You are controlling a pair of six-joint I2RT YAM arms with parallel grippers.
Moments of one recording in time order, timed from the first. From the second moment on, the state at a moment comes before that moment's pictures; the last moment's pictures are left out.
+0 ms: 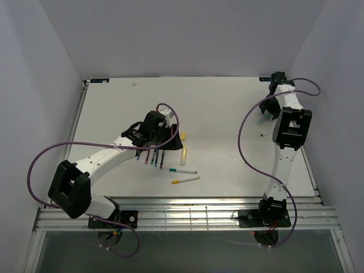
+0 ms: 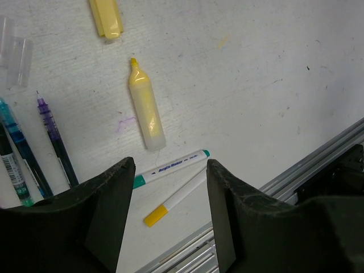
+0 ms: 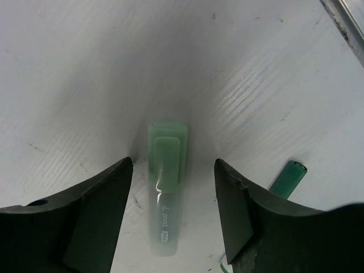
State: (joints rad) left arm -0.64 1.41 0.99 -0.35 0.16 -0.50; right arm -0.14 2.41 2.11 -0.94 0.25 0.60
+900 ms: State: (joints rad) left arm -0.61 1.41 1.11 -0.43 0.31 -0.57; right arm 0.05 2.15 2.07 -0.88 -0.02 0.62
